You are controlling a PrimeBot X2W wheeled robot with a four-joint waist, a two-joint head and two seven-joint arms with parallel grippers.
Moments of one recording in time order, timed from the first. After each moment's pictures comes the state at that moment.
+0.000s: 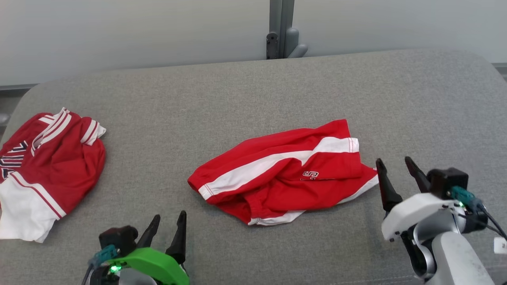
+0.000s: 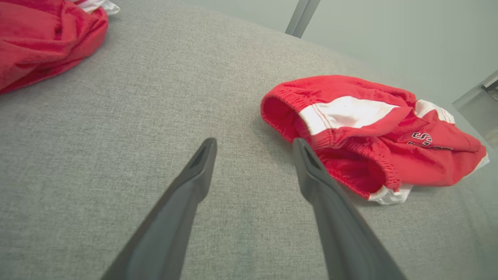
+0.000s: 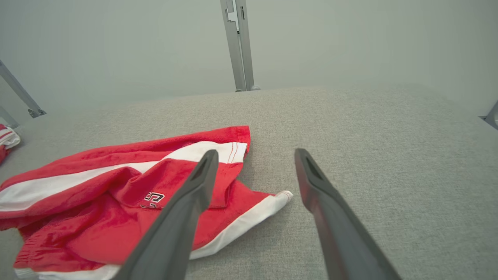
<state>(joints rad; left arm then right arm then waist) -0.02 0.06 -0.15 0.33 -0.44 -0.12 -0.06 -0.14 -0.07 -0.02 0.24 0.17 0.13 -0.07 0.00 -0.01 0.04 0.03</state>
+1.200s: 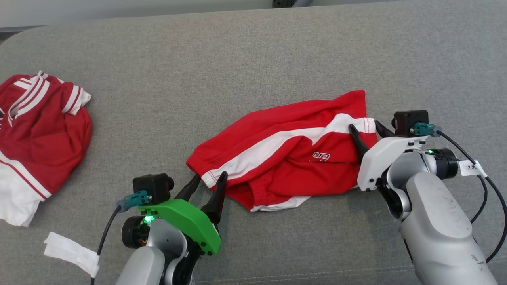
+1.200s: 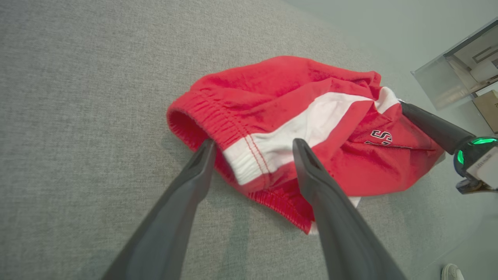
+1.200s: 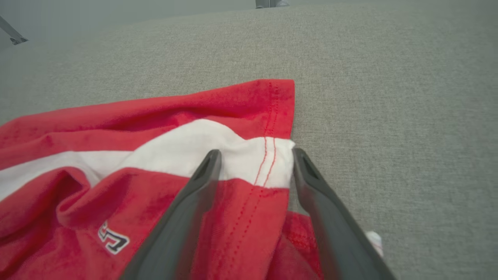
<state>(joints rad) -0.19 0.05 -0.32 0.17 -0.59 -0.03 0.21 -0.53 -0.06 0.07 0.58 0.19 0.13 0.12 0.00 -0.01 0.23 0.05</state>
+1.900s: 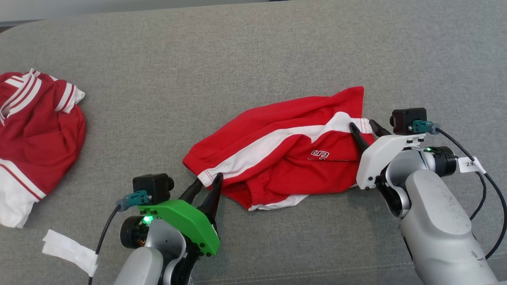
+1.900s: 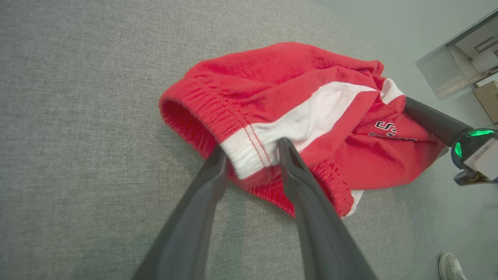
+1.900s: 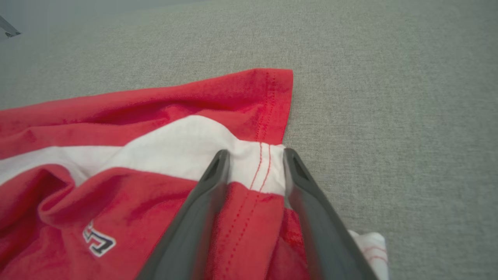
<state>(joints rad) -0.19 0.07 -0.34 0.14 -0.60 -0.02 0.23 -0.54 -0.07 0.09 0.60 0.20 0.13 0.12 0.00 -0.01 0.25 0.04</state>
